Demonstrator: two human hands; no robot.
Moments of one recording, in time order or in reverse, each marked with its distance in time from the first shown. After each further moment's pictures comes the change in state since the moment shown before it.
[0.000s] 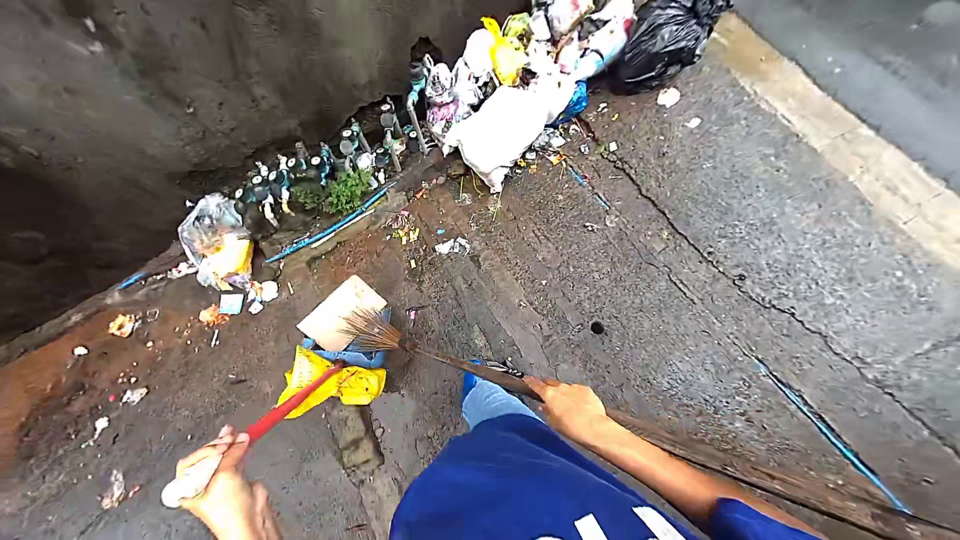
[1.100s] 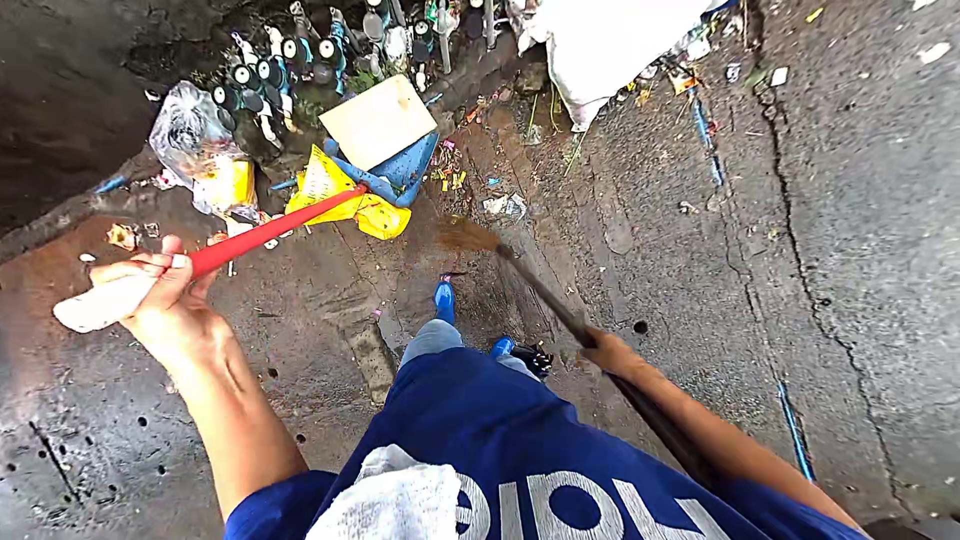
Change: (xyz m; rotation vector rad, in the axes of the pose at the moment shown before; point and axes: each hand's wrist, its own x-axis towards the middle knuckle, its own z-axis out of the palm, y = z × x) left_hand 0.393 0.035 0.277 -0.089 -0.172 -0.062; right_hand 0.280 -0.043 -0.219 0.433 -0.207 0.197
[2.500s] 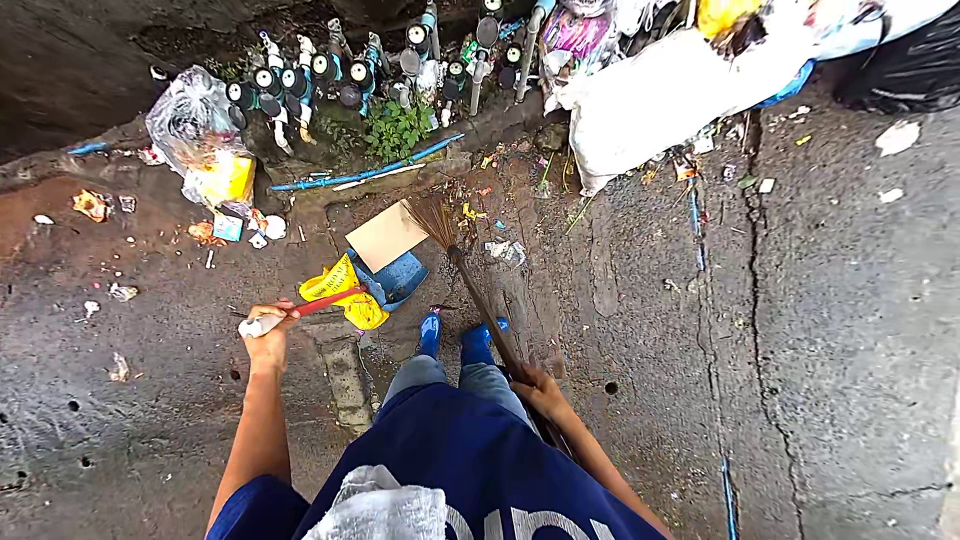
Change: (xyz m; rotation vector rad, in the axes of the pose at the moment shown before) left_hand 0.030 -0.169 -0.006 0.304 -0.108 -0.283; right_hand 0.029 -0.127 -0.019 0.475 -0.018 -0.161
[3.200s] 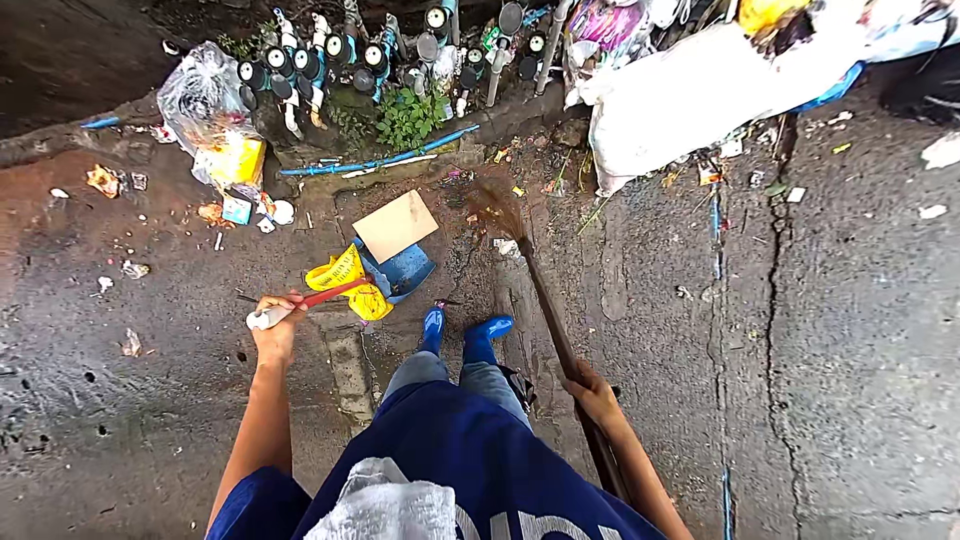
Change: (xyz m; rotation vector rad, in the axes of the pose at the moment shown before) left_hand -0.004 0.002 0.005 0.021 0.003 -0.023; right_hand 0.002 0.019 -0.064 0.000 0.187 0.105
